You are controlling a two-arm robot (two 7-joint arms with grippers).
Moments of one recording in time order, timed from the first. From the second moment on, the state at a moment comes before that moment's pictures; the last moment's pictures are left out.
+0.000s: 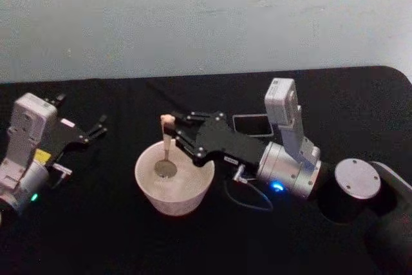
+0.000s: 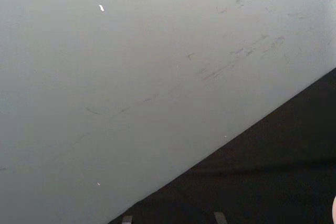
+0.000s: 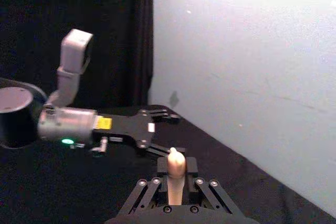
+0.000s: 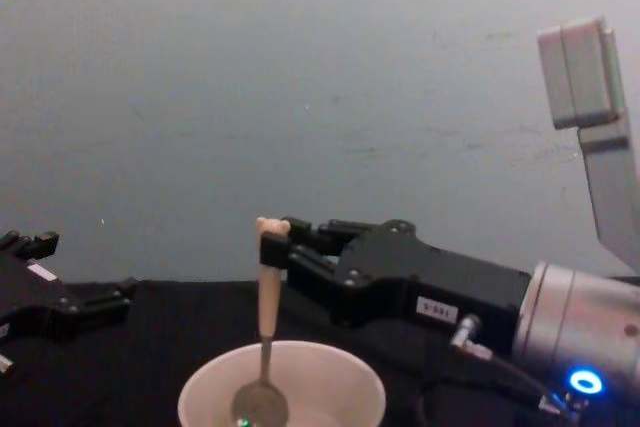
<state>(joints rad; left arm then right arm) -0.20 0.60 0.45 -1.41 -0.25 -0.12 0.03 0.39 0.30 -0.58 -1.27 0.43 -0.23 0.67</state>
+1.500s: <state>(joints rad) -0.20 0.60 0.45 -1.41 -0.25 -0.12 0.03 0.28 0.38 -0.55 -1.42 0.45 -0.19 0.69</state>
